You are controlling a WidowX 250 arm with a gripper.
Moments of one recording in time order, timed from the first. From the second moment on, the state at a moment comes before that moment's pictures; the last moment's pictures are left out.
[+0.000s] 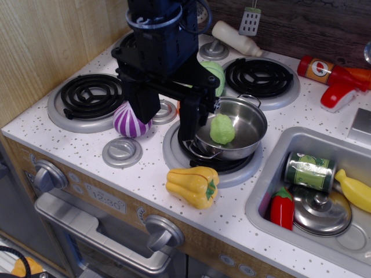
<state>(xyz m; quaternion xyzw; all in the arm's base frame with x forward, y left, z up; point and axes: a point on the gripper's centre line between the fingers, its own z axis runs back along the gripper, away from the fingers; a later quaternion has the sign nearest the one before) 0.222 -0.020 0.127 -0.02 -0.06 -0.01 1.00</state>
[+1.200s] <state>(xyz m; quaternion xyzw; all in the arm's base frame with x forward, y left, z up) 0.322 -0.027 0.071 -0.01 -0.11 -0.02 0.99</state>
